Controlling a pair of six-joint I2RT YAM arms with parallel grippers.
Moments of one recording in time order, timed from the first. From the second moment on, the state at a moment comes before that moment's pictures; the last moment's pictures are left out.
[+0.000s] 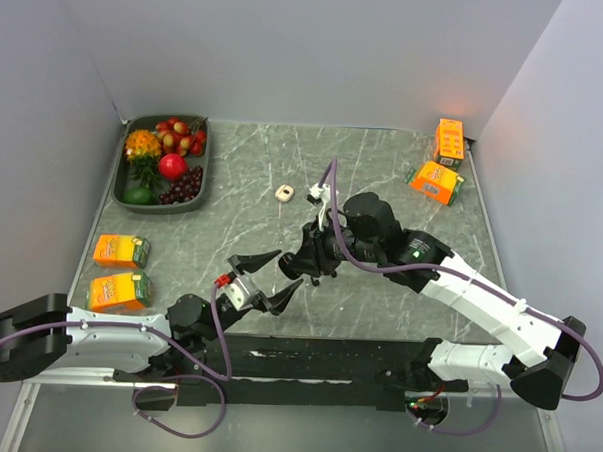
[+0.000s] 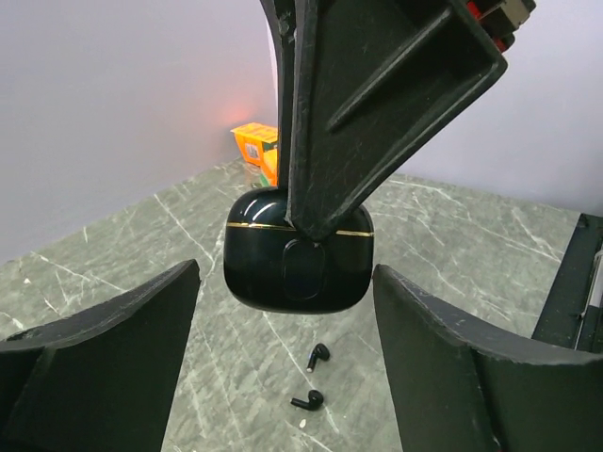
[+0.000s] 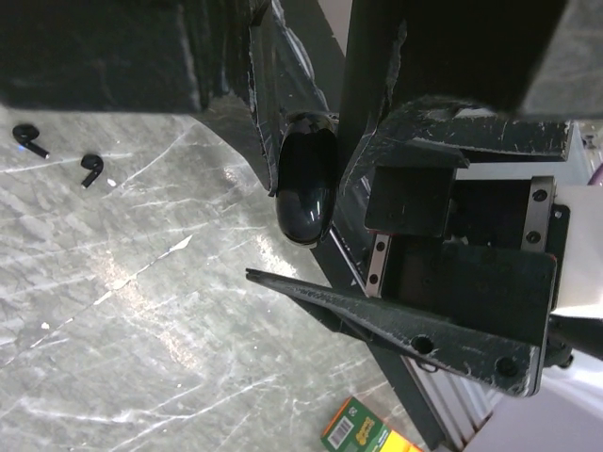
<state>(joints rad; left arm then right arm) -1.26 0.98 0.17 1.18 -0.33 0.21 0.90 1.14 1.15 -0.52 -0.30 0.34</state>
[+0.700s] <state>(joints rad) -1.26 0.98 0.18 1.14 -0.28 0.20 0.90 1.16 1.15 -0.55 -0.34 0.30</state>
